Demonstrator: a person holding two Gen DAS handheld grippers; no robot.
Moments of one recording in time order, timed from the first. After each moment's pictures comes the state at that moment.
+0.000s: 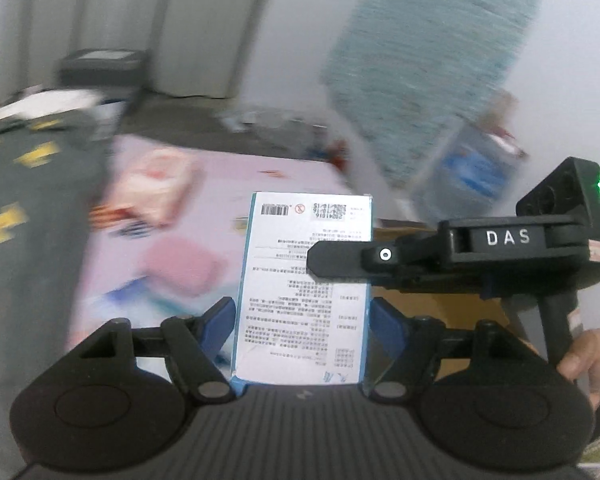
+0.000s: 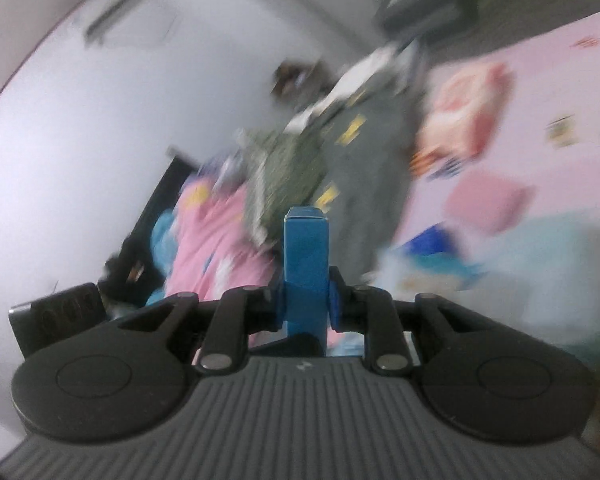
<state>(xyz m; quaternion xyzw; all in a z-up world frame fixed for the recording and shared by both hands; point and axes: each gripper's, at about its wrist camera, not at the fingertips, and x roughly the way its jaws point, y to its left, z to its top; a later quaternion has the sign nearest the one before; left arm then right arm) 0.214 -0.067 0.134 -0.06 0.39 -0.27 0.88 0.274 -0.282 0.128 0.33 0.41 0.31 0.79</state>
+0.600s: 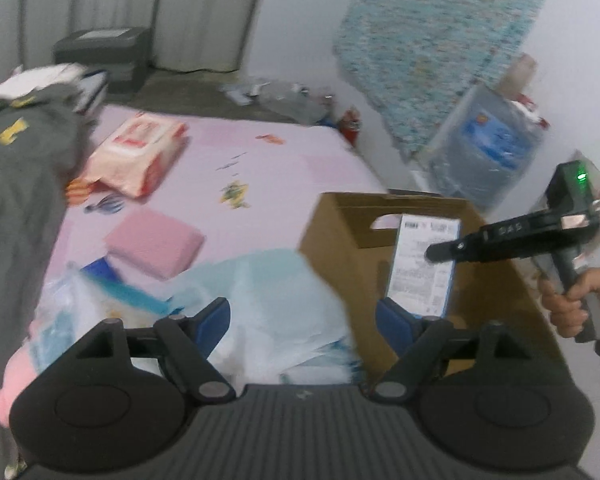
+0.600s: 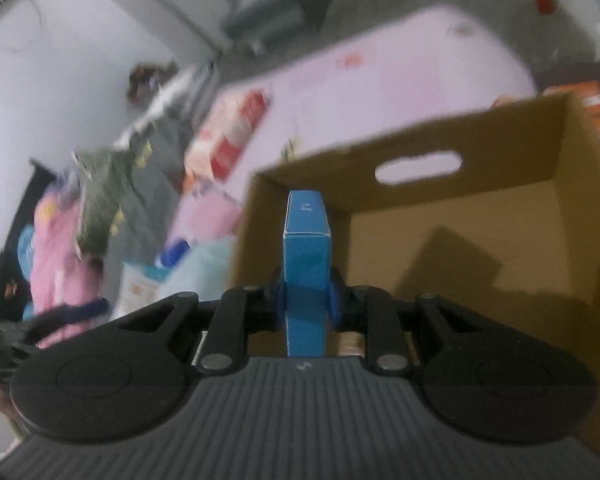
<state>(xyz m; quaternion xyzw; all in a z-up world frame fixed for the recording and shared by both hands) 0.242 -0.101 0.082 -0.05 0.44 -0.23 0.87 0.306 -0.490 0.043 0.25 0.51 0.14 0.81</state>
